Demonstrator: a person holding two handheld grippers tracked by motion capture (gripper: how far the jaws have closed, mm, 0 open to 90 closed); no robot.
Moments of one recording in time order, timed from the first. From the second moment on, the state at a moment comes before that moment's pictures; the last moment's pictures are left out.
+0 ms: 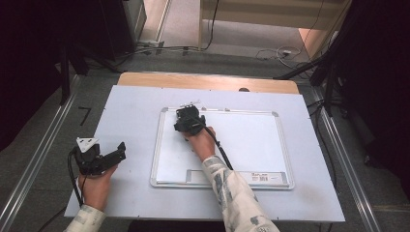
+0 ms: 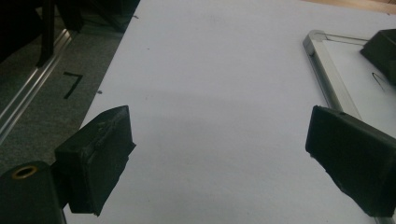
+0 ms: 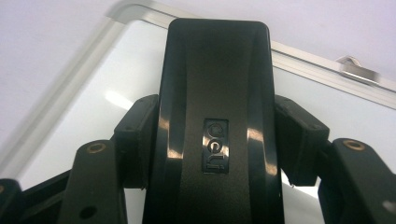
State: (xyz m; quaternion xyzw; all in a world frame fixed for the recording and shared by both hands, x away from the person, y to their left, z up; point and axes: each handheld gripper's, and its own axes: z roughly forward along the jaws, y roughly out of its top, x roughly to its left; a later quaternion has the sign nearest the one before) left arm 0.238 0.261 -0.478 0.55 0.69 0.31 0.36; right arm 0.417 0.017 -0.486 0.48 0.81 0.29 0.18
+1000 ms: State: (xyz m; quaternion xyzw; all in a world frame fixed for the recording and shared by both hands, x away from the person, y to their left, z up) left arm 0.229 0.266 -0.477 0.55 0.69 0.31 0.36; right arm 0.425 -0.001 -0.486 0.50 0.79 0.29 0.19
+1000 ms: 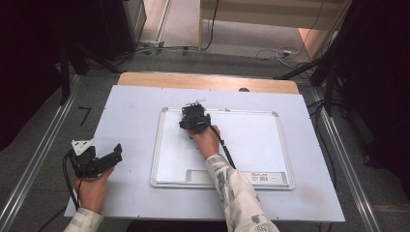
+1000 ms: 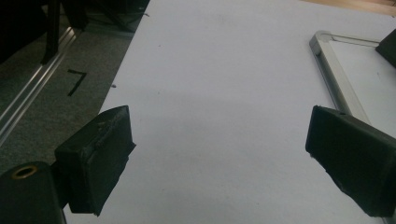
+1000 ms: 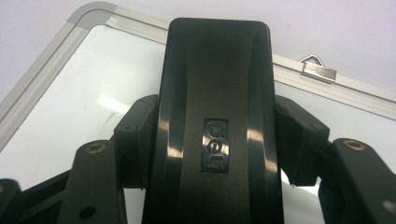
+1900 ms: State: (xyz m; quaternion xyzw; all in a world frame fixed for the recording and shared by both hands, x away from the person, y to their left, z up) left arm 0.236 0.260 -0.477 0.55 0.68 0.31 0.36; right arm 0.426 -0.020 -0.486 0.52 0.78 0.29 0.19
